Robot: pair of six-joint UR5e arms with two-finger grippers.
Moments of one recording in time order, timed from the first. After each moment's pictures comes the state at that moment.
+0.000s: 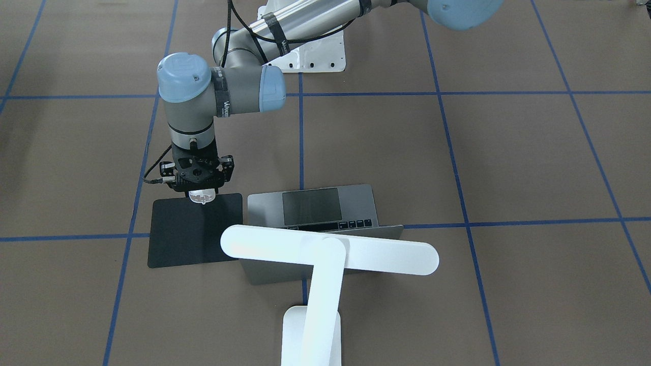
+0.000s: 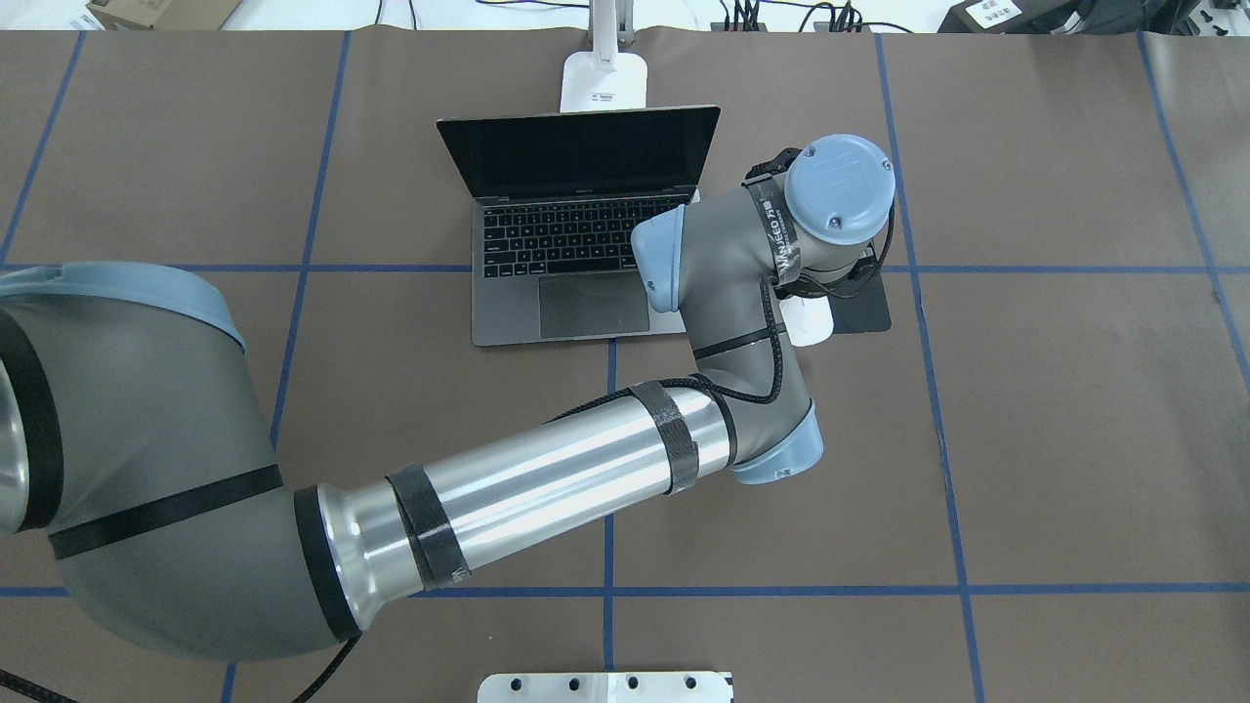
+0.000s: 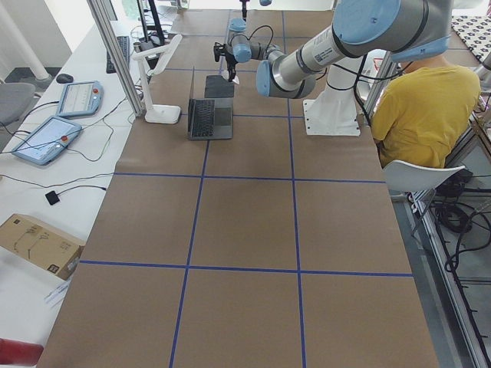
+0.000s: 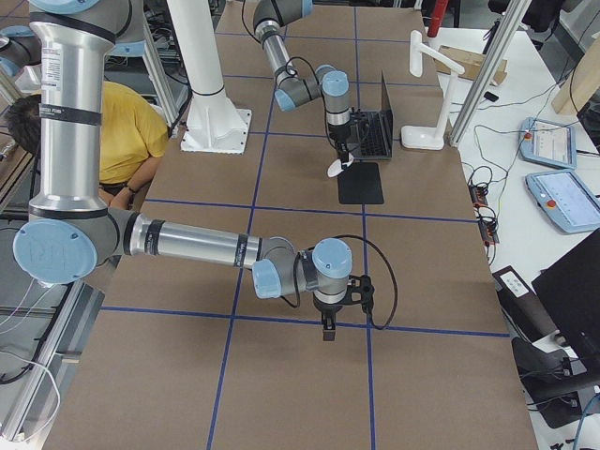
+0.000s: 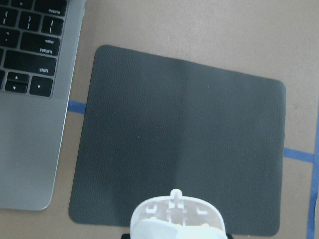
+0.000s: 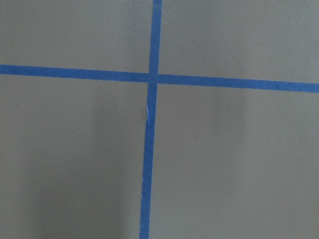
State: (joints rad) left arm -0.48 -3.01 -0.65 -2.03 -1.74 -1.50; right arm 1.41 -1.67 1.51 -1.23 2.27 0.19
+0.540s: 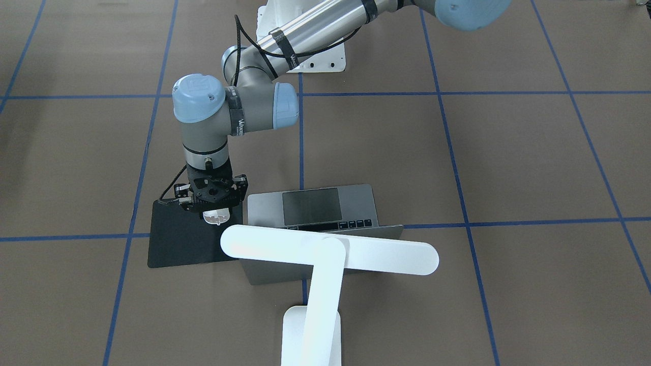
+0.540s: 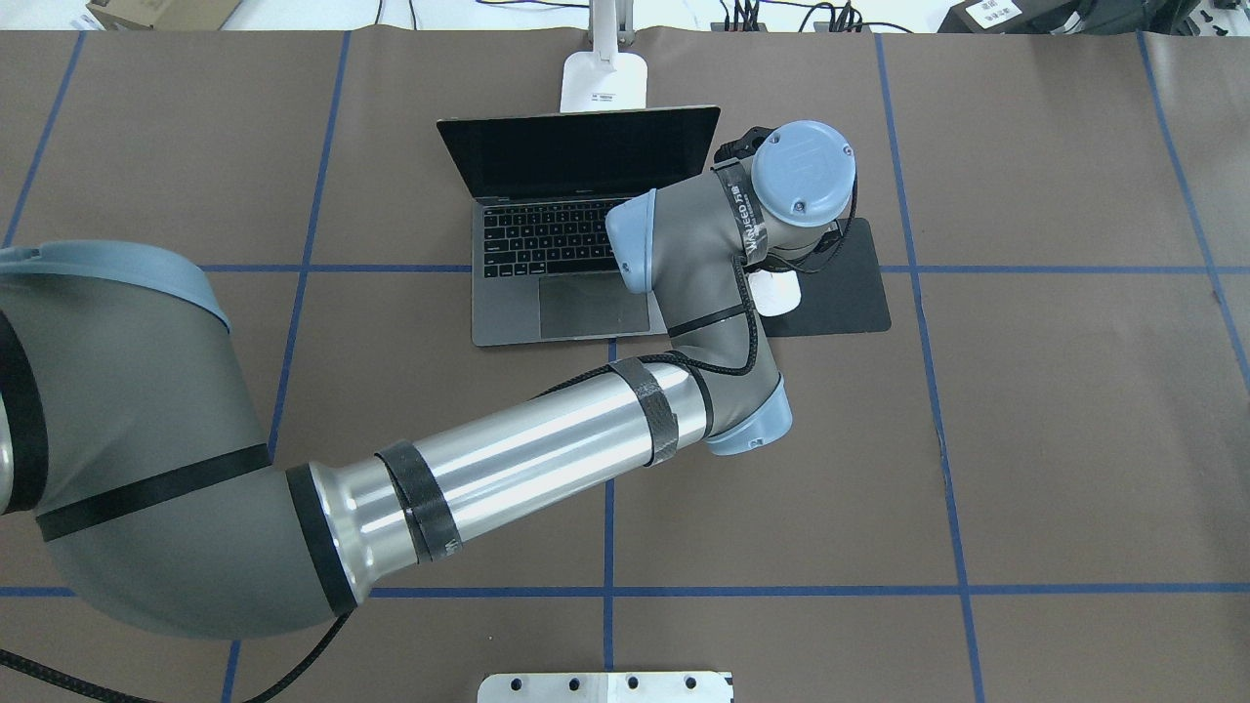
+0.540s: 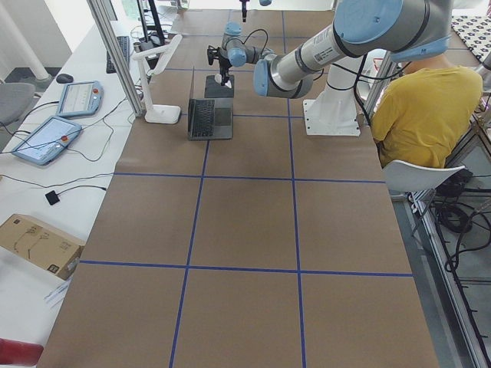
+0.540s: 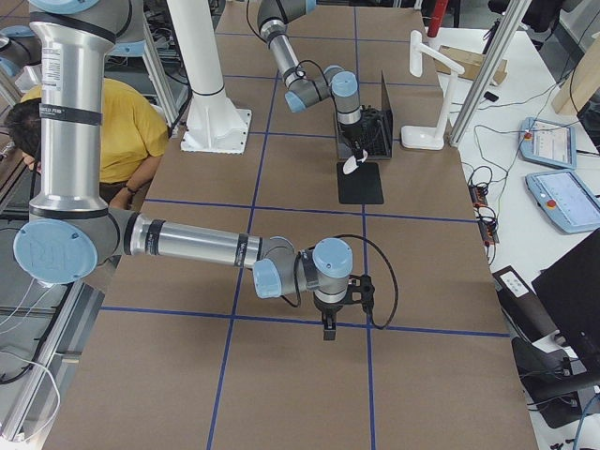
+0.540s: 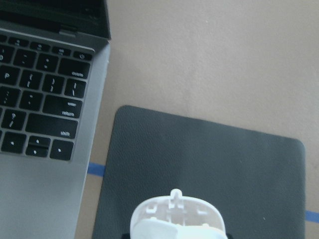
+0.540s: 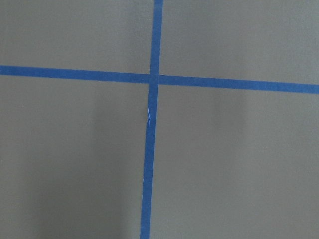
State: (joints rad) left arm -0.50 -3.01 -0.58 -2.08 -1.70 -1.50; right arm 1.41 -1.67 1.51 -1.23 2.27 0.19
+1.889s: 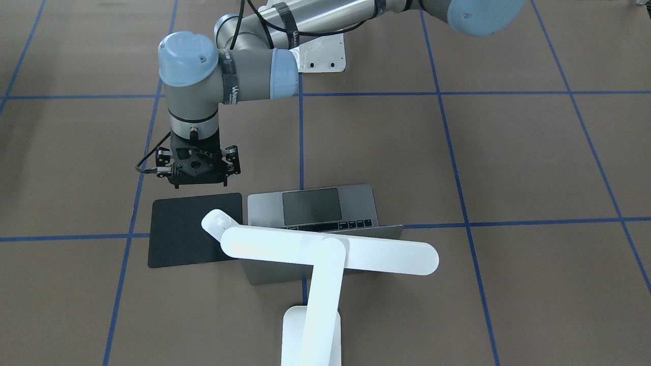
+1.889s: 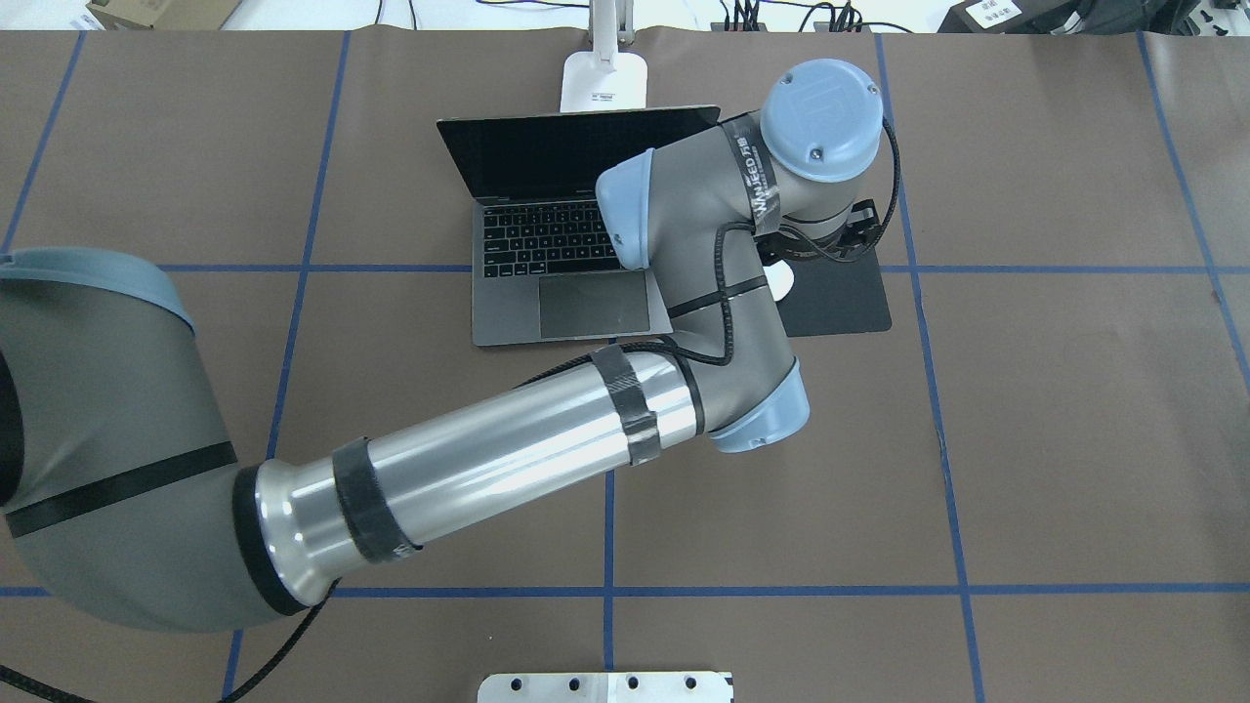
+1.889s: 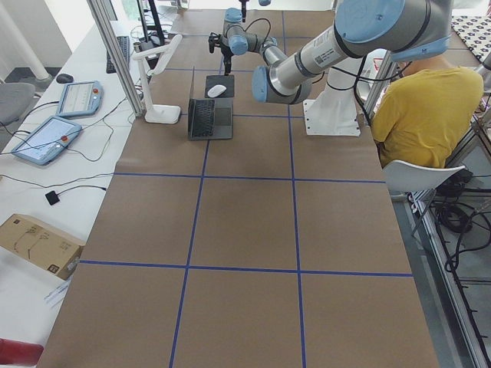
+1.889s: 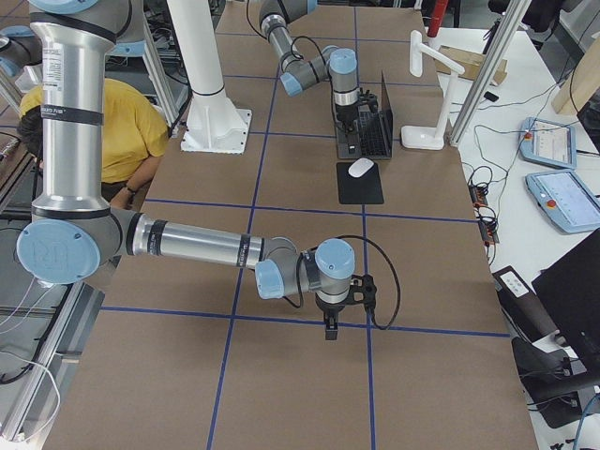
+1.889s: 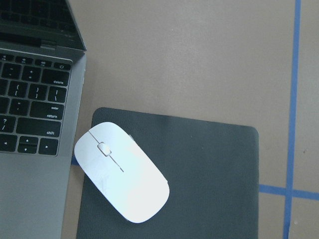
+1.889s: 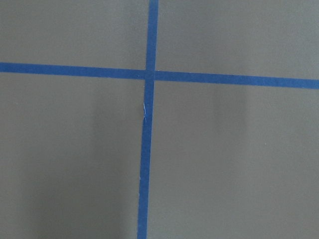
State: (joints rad) left arm -0.53 -2.89 -0.97 -1.83 -1.85 -1.37; right arm 1.42 -1.65 1.50 -1.22 2.28 0.19
